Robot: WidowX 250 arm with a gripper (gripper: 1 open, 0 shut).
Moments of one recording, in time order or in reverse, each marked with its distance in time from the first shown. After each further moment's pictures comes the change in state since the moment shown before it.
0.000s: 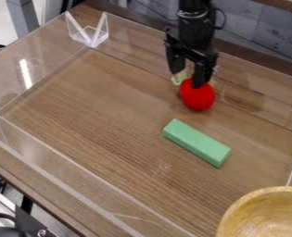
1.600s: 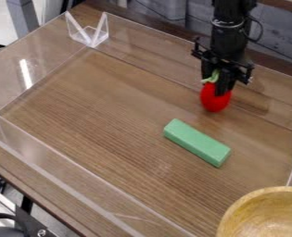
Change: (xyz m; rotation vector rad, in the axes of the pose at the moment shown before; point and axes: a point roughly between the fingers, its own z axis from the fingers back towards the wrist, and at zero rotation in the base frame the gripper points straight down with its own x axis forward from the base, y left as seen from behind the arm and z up) arm 0.011 -0.043 -0.001 -0.012 0.025 0.002
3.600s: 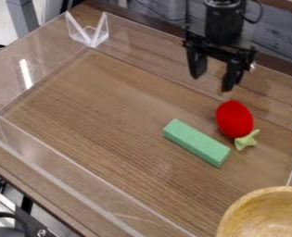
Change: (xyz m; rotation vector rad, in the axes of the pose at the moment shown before) arm -0.024 -0.018 0.032 -0.042 0.030 0.138
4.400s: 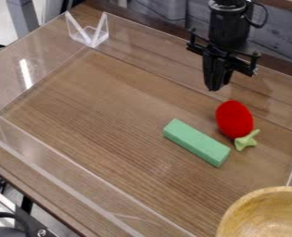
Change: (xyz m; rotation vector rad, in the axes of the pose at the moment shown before) arm -0.004 -0.001 0.000 -0.005 0.027 -0.079
